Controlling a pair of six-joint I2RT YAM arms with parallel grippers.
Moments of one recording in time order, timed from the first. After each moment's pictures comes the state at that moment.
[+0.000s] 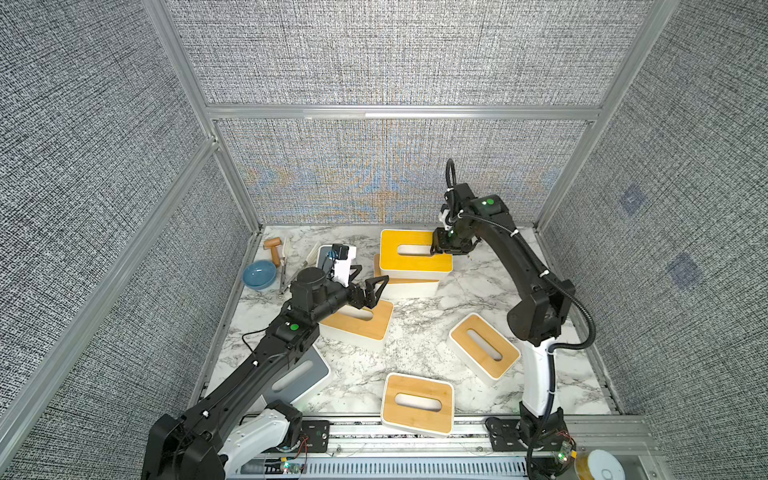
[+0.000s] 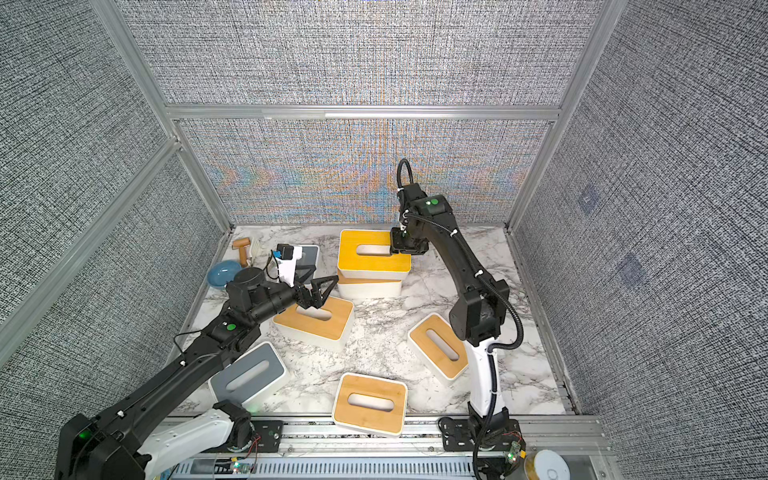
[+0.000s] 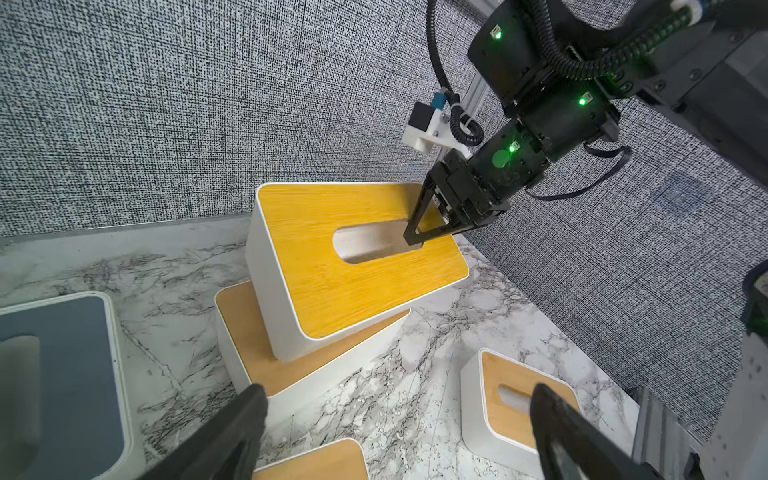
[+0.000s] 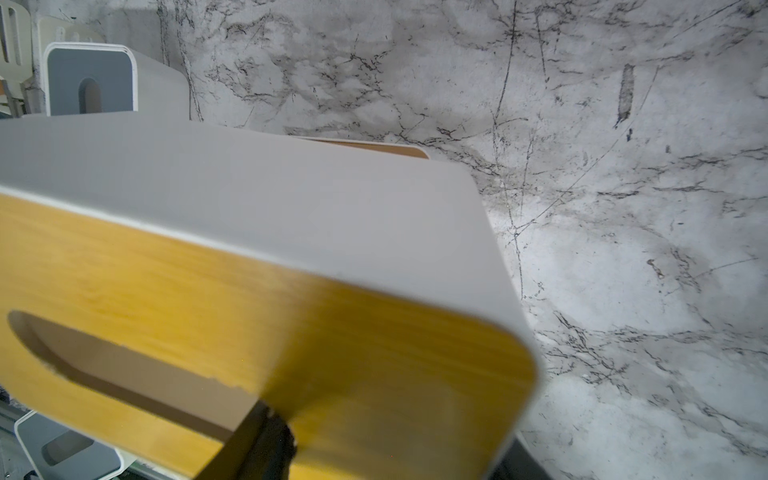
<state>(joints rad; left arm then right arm) -0.51 1.06 0.76 0.10 0.34 -0.32 0.38 2.16 2.35 -1.36 -0.11 0.29</state>
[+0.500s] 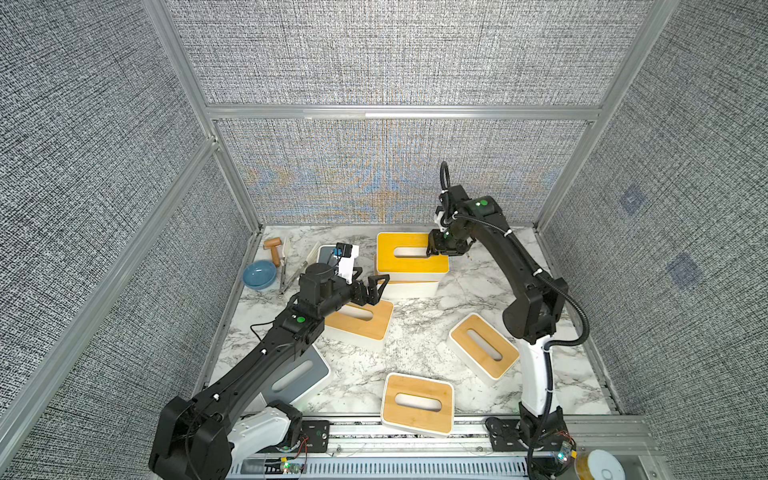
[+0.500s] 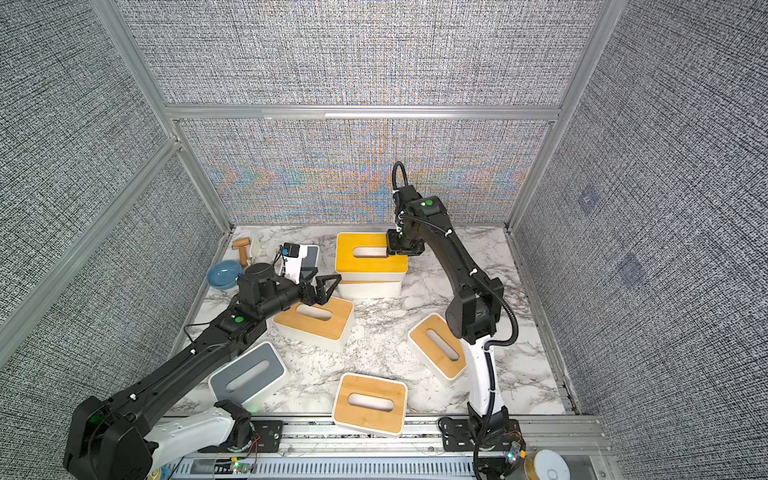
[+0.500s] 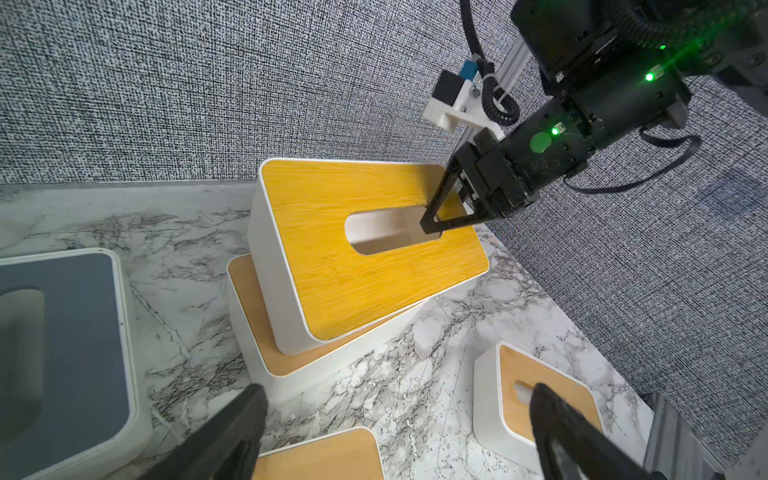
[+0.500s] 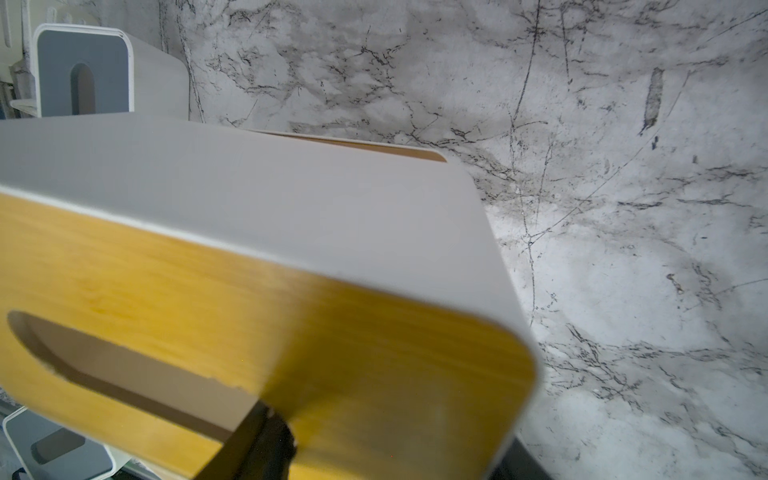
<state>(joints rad) -0.51 1.14 0.80 0.07 0.29 -0.34 0.40 2.19 2.36 -1.36 -0.11 0.28</state>
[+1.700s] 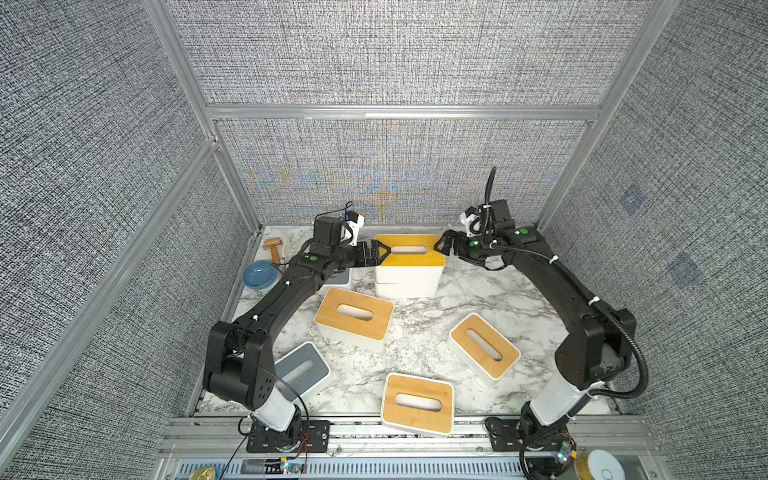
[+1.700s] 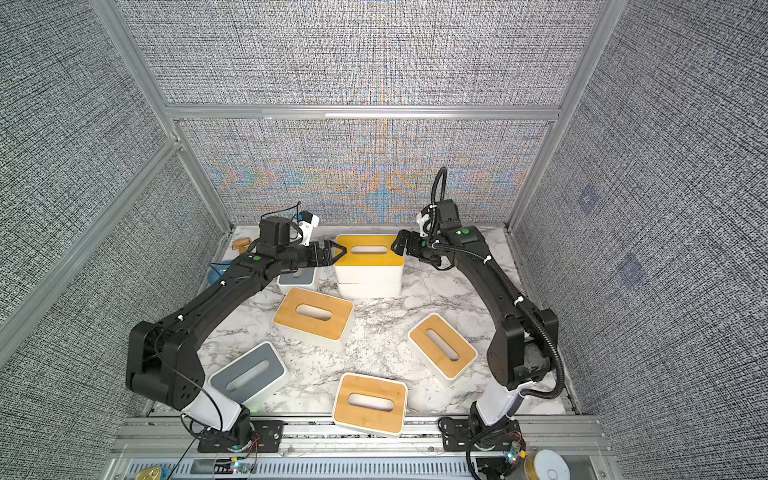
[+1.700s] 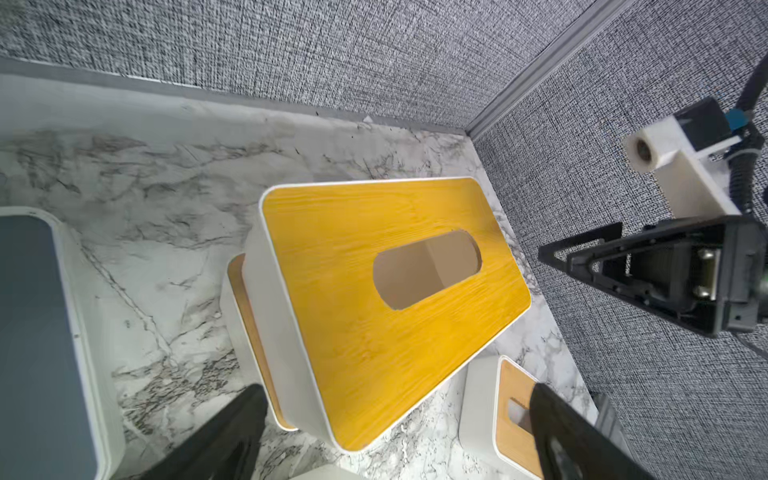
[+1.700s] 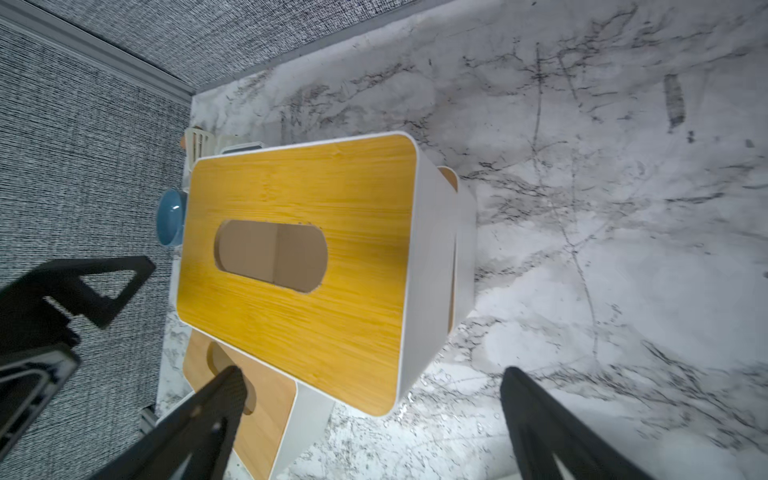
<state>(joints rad) -0.36 1.62 1.32 -0.29 0.55 -0.42 0.28 1.72 1.63 -0.74 -0.36 0.47</state>
